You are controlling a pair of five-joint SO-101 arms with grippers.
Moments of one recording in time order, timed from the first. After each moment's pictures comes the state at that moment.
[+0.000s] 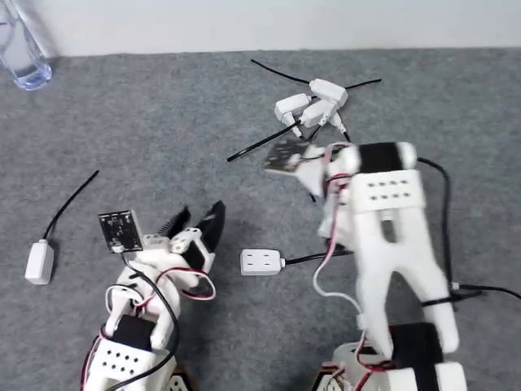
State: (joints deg) left arm 10.3 -82.2 97.3 21.3 33.0; right arm -12.9 -10.7 9.8 96.8 52.8
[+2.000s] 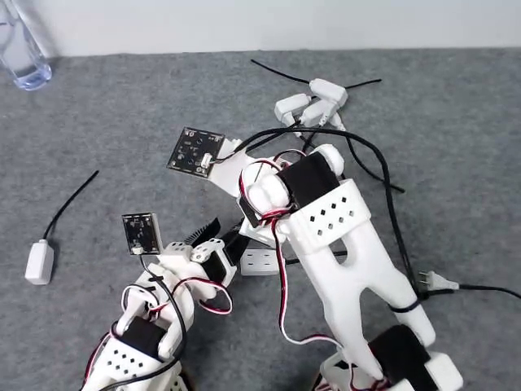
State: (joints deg) left arm 20.8 -82.3 97.2 23.3 38.8; right arm -35.4 -11.3 -8.2 99.3 35.6
